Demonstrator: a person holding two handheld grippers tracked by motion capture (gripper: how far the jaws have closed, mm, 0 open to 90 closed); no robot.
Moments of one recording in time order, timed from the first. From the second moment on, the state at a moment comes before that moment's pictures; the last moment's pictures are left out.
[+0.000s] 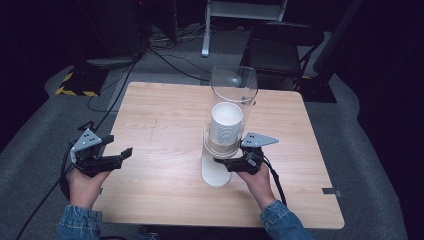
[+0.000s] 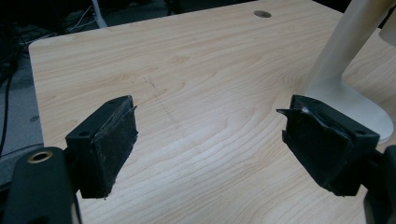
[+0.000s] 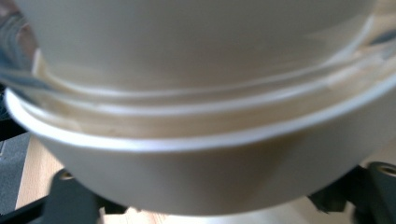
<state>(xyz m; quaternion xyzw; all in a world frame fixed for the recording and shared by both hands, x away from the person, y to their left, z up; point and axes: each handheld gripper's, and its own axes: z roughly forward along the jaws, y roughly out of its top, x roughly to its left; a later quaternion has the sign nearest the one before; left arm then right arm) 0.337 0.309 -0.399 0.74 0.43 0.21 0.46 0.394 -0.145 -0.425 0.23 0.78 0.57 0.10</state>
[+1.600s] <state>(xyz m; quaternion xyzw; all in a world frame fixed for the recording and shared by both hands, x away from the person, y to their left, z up) 0.342 0.305 -0.399 0.75 0.43 0.21 0.46 0.387 -0.146 -0.441 0.23 0.80 0.54 0.10</state>
